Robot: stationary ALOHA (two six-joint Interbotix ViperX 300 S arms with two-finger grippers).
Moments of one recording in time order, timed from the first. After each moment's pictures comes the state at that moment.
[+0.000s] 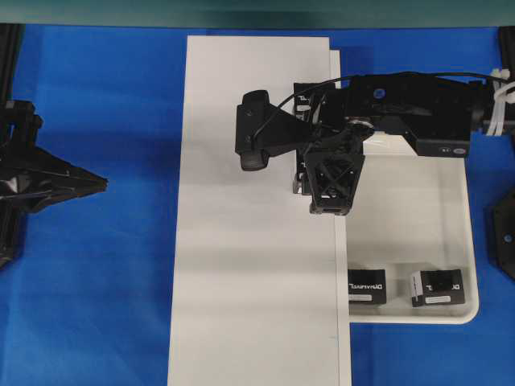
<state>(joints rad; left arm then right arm) -0.05 -0.93 1.02 0.01 -0.08 -0.01 -0.17 0.09 0.24 0.03 1.09 -0.19</state>
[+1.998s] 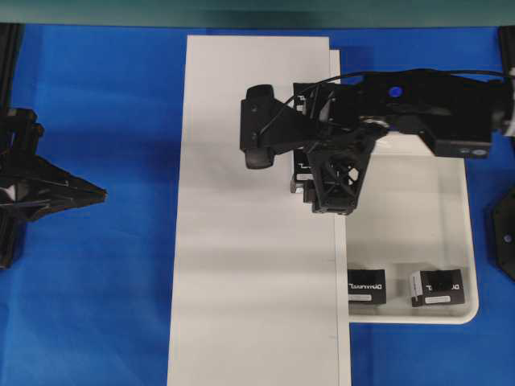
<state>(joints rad) -0.08 -0.92 1.02 0.01 -0.08 -0.04 -0.15 0.01 0.24 0.02 1.07 -0.18</state>
